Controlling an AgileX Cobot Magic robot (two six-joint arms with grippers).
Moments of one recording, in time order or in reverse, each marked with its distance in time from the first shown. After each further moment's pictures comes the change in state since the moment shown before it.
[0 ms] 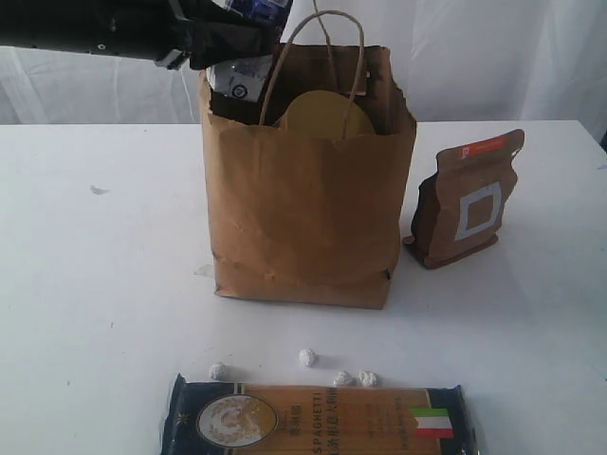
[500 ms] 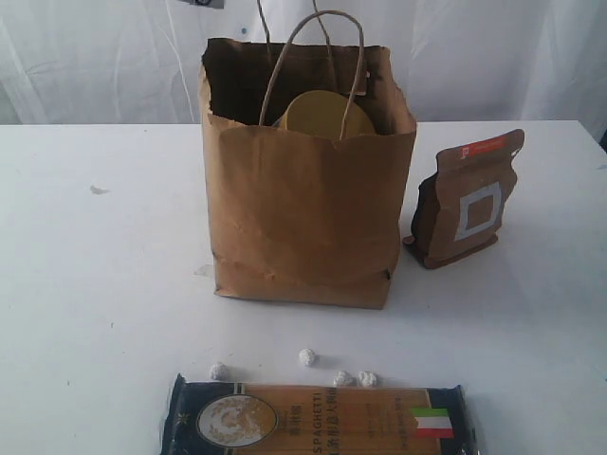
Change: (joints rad) left arm 0.008 -0.188 0.000 0.006 -0.157 -0.089; right arm 0.000 0.000 0.000 0.000 0.000 0.000
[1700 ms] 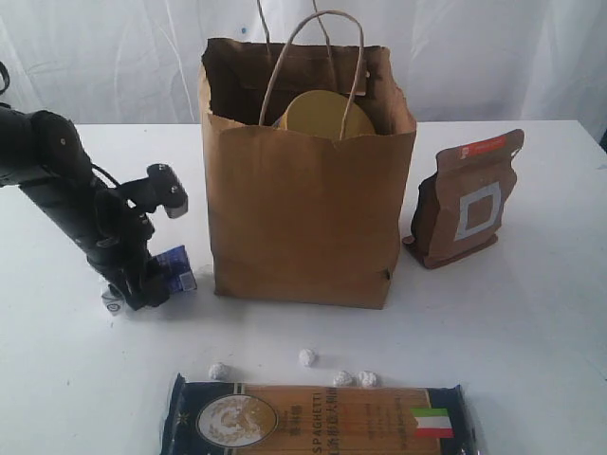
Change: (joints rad) left arm -0.052 0.350 0.270 1.122 -0.104 -0.347; right arm 0.000 0.000 0.000 -0.002 0.000 0.000
